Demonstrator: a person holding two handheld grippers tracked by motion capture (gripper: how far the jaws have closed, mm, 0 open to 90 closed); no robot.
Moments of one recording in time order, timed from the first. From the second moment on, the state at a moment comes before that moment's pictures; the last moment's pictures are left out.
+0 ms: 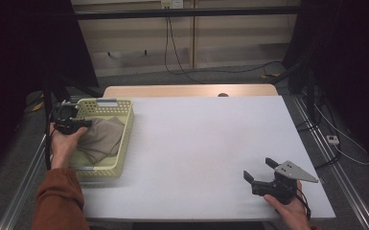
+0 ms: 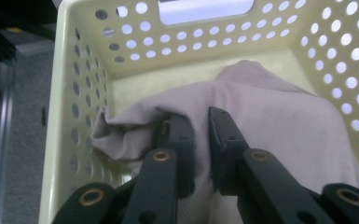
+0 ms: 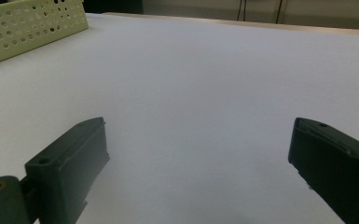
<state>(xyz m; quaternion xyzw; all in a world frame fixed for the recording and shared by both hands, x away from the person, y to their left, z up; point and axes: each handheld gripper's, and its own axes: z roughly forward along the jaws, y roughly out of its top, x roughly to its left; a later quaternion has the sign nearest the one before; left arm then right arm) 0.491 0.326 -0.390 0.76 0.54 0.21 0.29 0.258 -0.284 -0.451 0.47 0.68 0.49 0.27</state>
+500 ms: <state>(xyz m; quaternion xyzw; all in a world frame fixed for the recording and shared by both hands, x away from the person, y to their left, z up) 0.453 0.323 -0.376 0.78 0.49 0.21 0.33 0.258 -0.283 -0.451 0.47 0.68 0.49 0.27</state>
